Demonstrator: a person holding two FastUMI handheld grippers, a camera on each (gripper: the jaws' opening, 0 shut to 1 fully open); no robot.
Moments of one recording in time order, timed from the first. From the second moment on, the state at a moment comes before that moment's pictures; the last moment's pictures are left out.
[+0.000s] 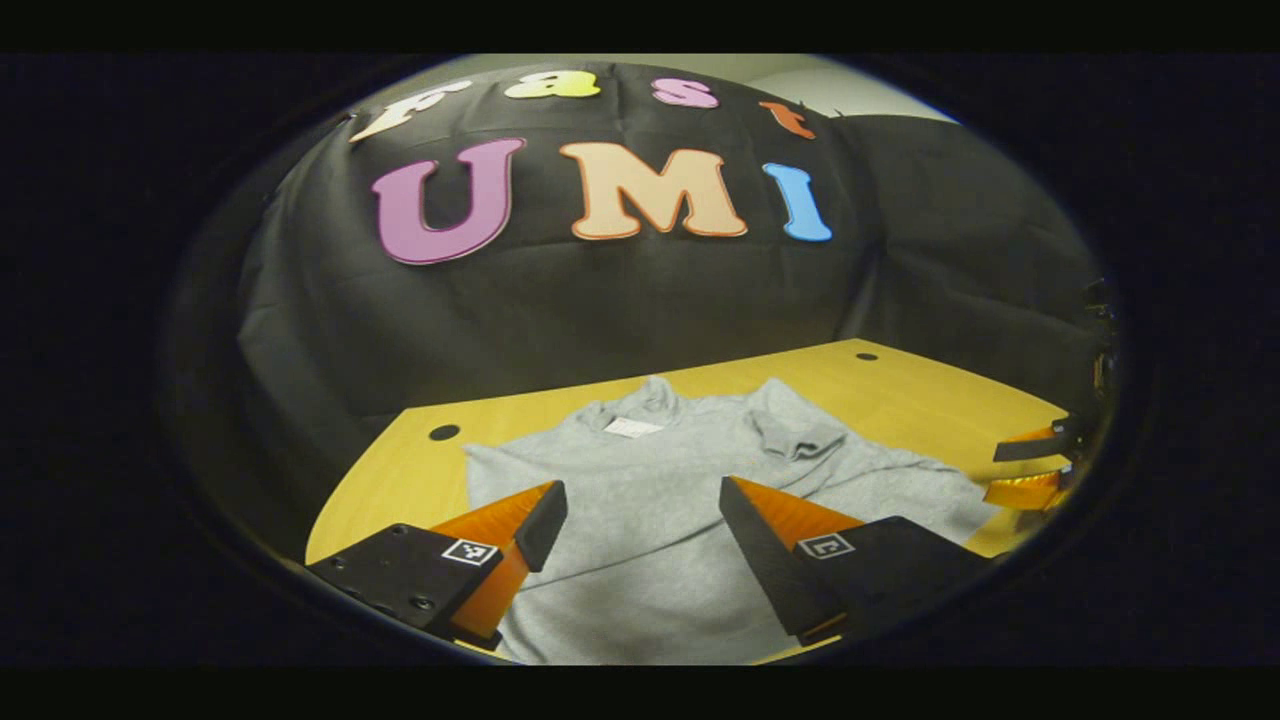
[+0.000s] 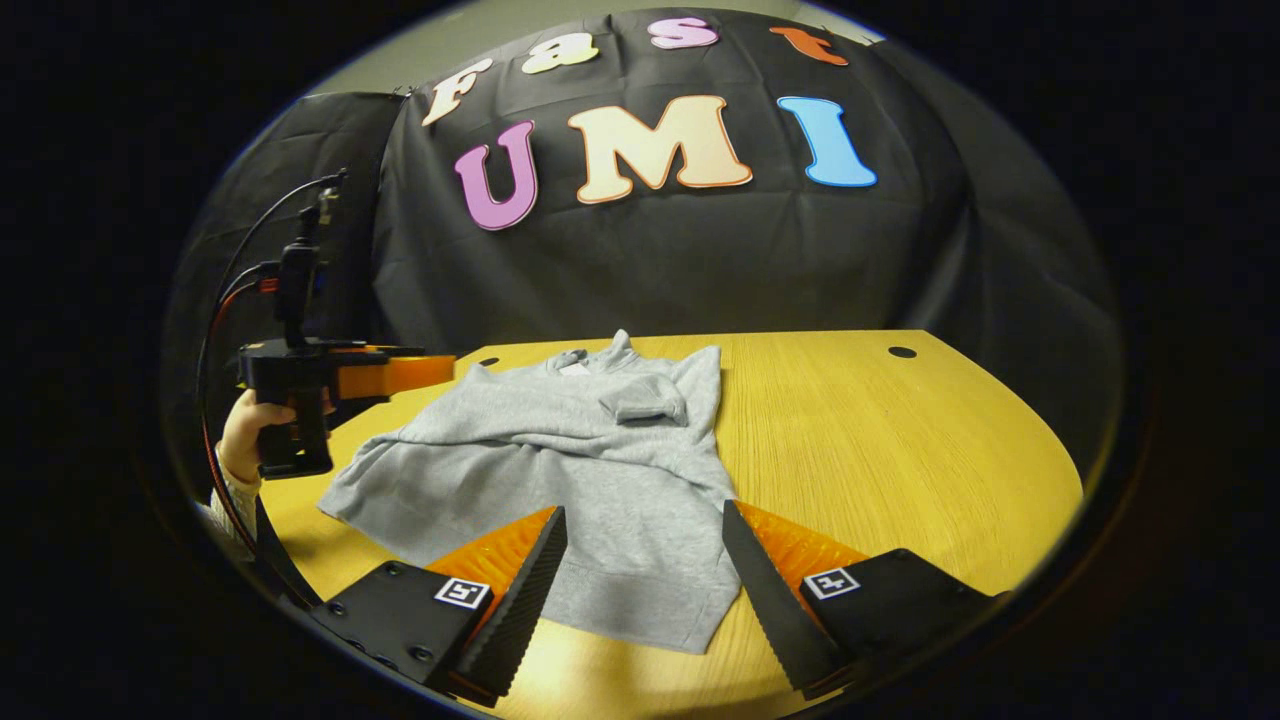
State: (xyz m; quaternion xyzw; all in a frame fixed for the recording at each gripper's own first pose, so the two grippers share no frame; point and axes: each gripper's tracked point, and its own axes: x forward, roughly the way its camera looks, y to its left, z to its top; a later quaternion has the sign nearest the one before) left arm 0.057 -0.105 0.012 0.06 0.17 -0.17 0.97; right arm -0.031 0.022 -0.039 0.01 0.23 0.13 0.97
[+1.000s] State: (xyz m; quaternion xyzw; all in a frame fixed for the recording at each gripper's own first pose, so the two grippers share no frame) left arm -0.062 -0.031 -0.073 0.07 0.31 -0.16 0.93; right arm -0.061 0.023 -0.092 -0.03 0.34 0.12 0.93
